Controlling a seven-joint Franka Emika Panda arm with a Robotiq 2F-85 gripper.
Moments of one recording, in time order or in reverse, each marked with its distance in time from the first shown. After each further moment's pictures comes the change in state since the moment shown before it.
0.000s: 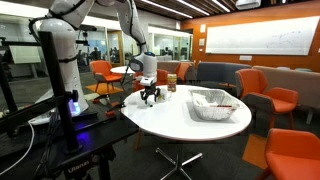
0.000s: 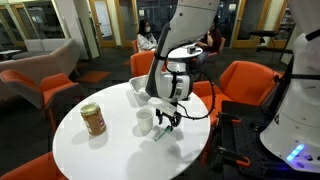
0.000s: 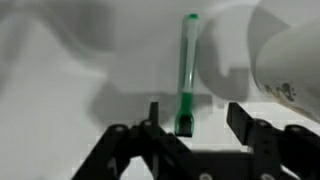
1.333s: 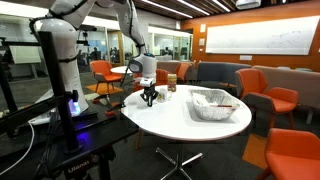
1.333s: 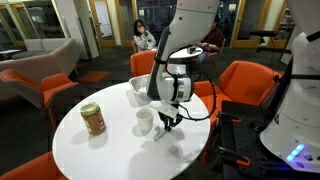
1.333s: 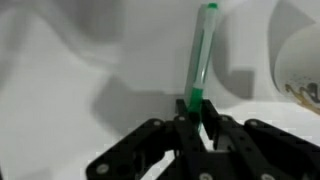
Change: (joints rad) arm 0.048 0.018 -0.039 -0.008 -0.022 0.000 0.001
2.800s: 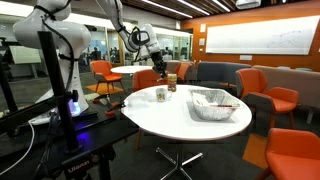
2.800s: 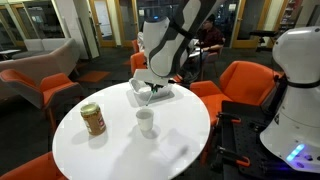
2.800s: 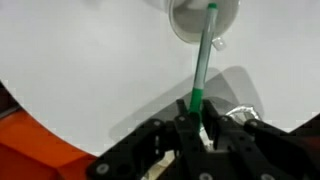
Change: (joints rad) arm 1.046 -0.151 -1.091 -0.054 -0.930 -0.162 0.594
